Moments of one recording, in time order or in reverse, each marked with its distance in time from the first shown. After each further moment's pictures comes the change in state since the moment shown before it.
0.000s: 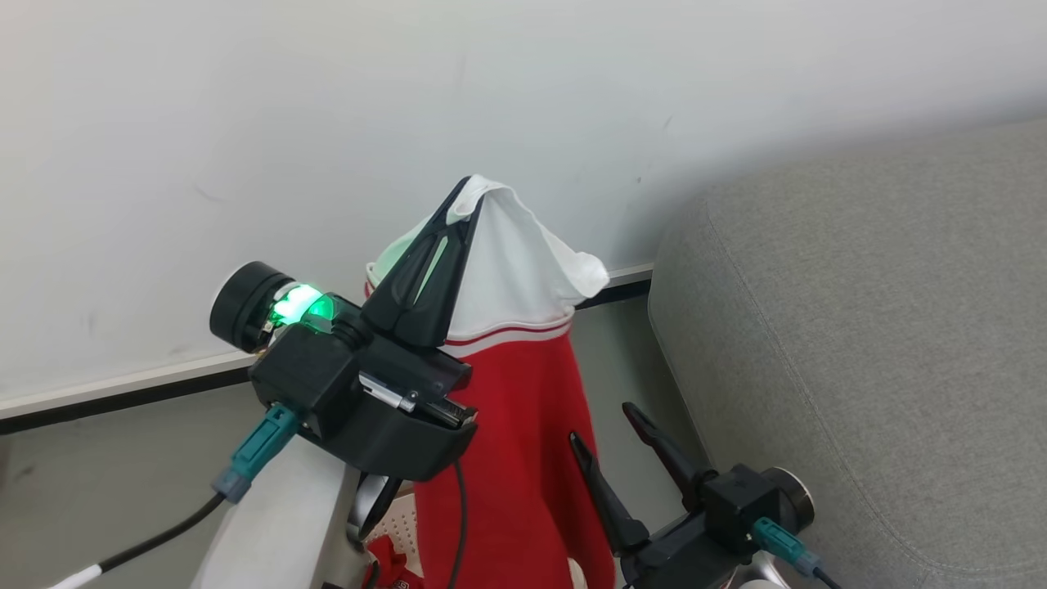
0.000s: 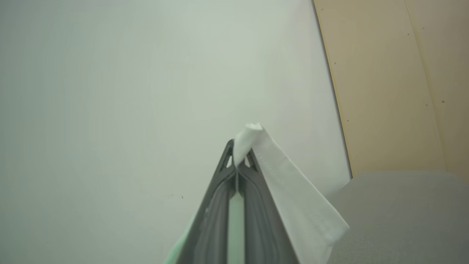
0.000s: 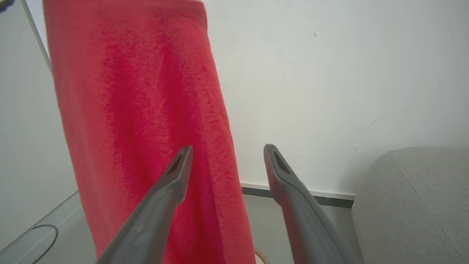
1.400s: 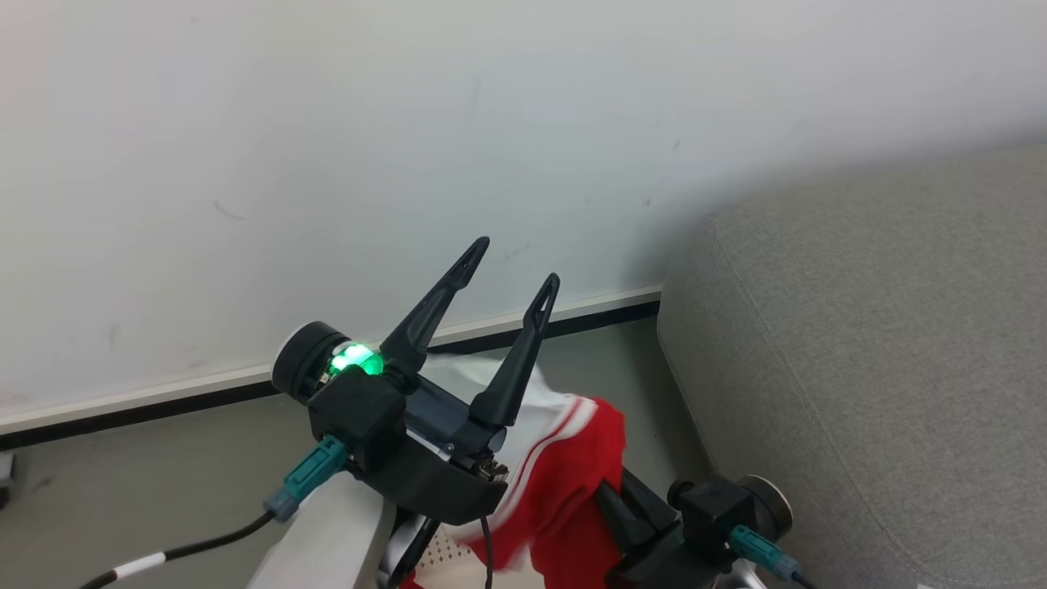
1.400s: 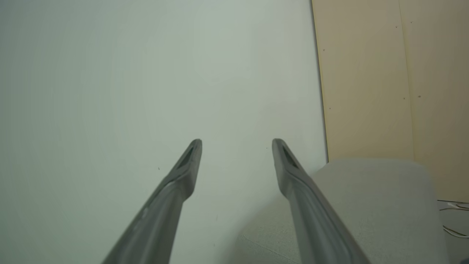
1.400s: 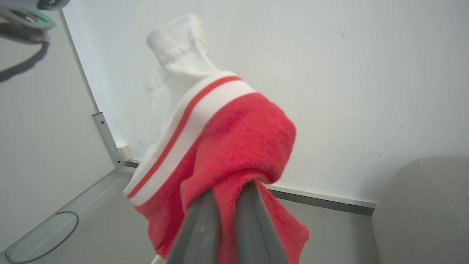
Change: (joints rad) left arm 0.060 0.000 -0.094 0.064 -0.077 -0.008 0.000; right arm -0.019 -0.012 0.083 0.034 0.036 0.000 0.000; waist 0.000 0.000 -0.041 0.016
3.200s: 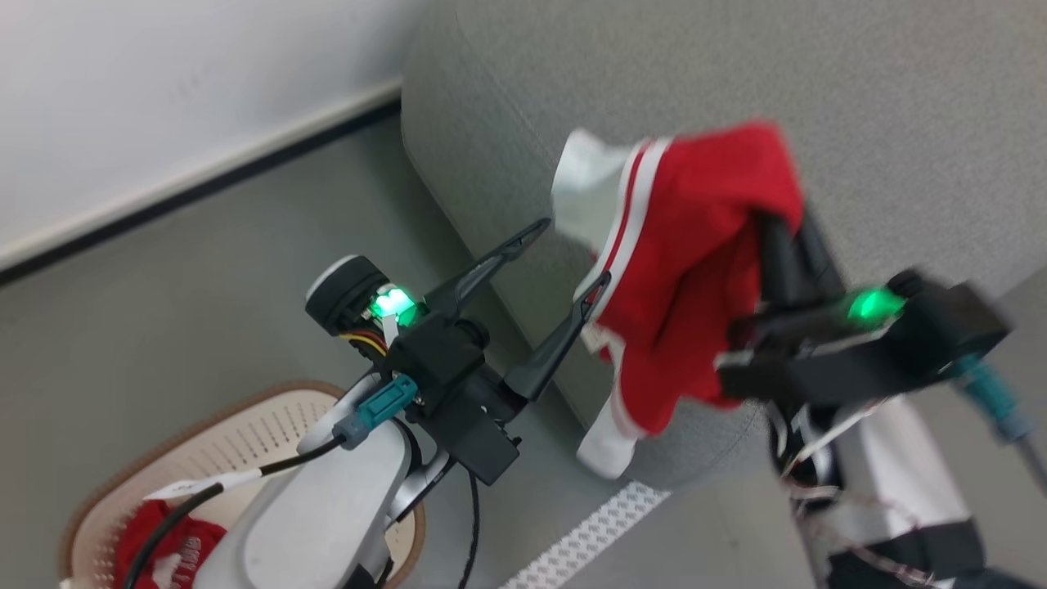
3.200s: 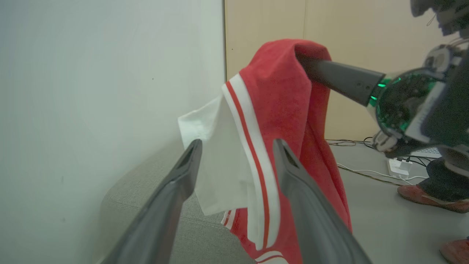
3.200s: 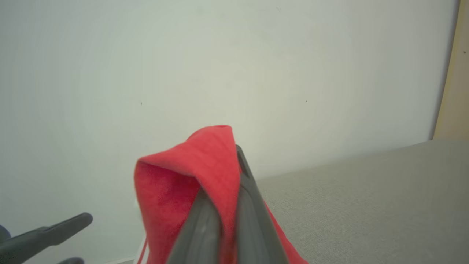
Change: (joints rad) left arm -0.186 0.071 -0.155 0.104 0.047 -0.045 0.082; right arm -0.195 0.083 -0.416 -0.264 -0.040 0.000 0.000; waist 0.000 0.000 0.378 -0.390
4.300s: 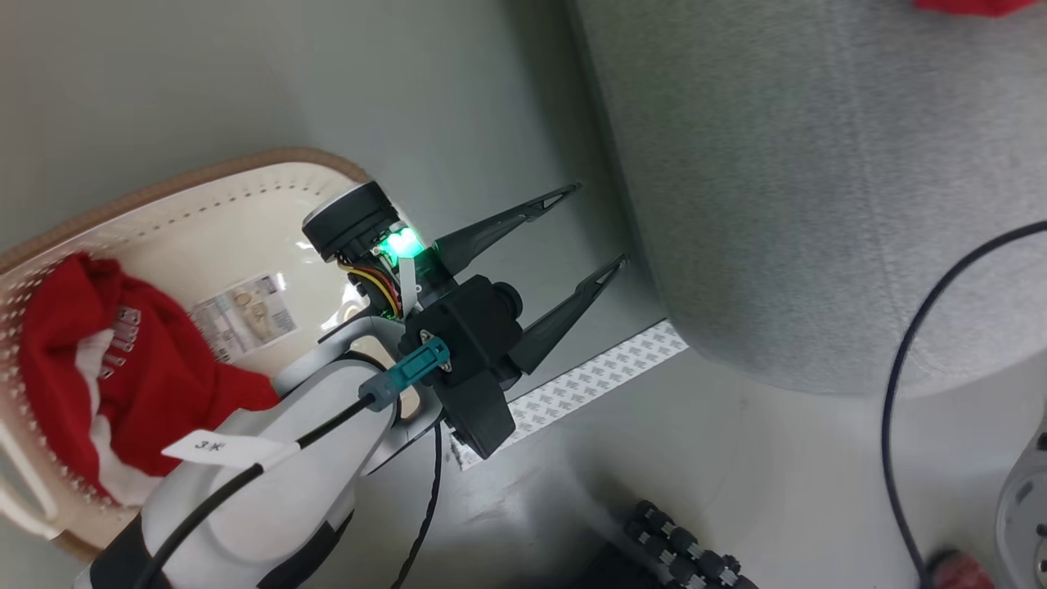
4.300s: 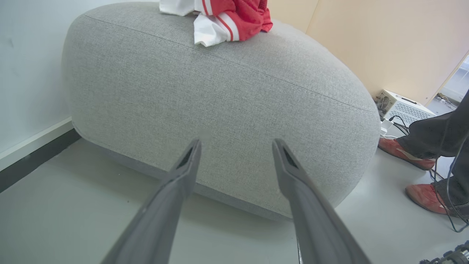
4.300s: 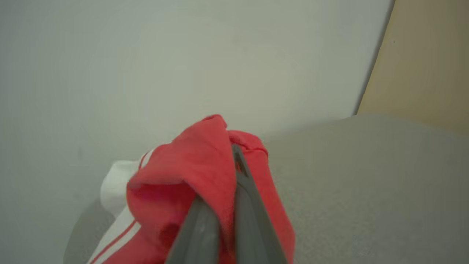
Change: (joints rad) left arm -0.206 0.158 -0.206 -0.063 -0.028 -0.002 0.107; right arm -0.692 -0.204 -0.498 0.483 0.027 0.000 0.000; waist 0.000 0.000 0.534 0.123
